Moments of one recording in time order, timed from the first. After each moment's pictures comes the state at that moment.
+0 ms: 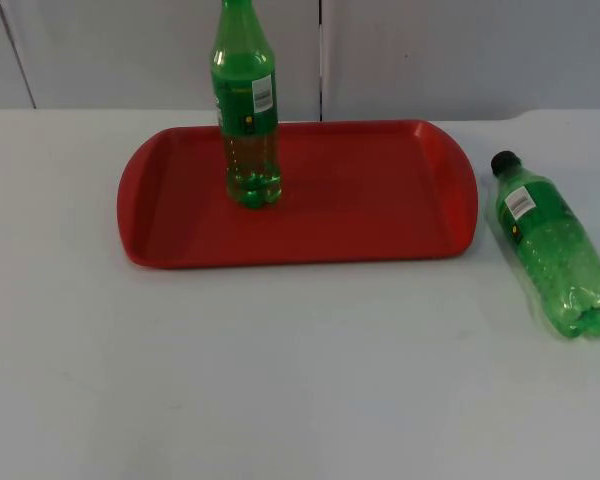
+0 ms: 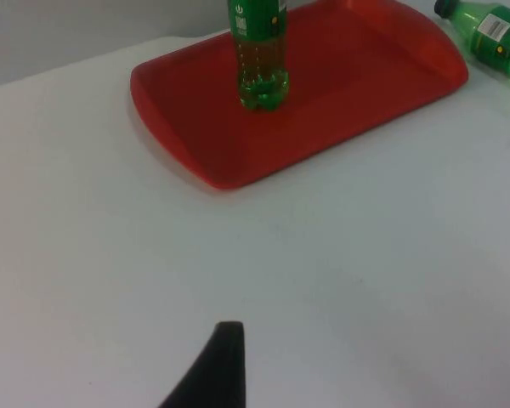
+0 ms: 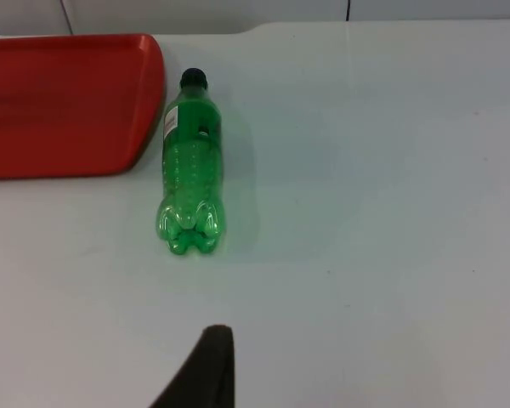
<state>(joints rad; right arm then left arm) 0.04 0.00 -0.52 -0.02 1.08 0.01 -0.53 0.00 -0.50 0.09 1.07 -0.05</state>
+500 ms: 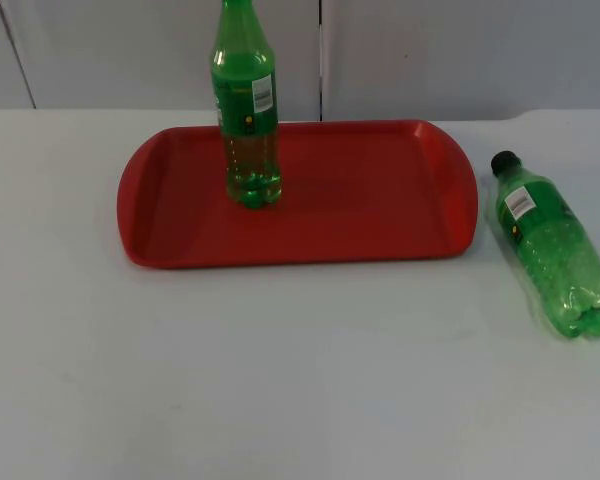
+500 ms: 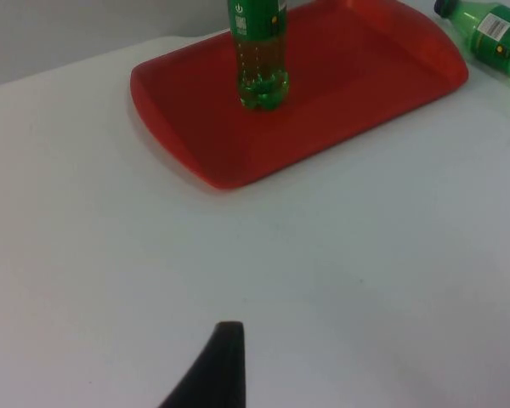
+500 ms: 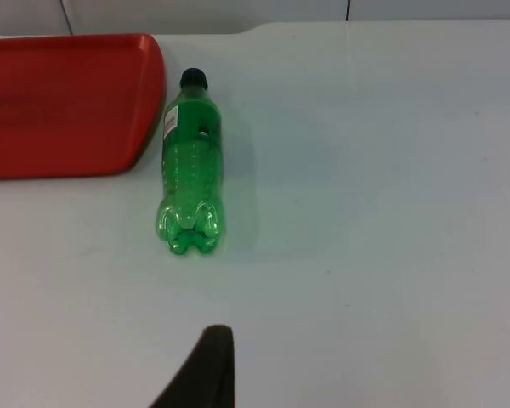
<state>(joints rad) 0.04 0.00 -0.52 -0.02 1.08 0.01 -0.53 0.00 -0.50 0.09 1.08 -0.05</state>
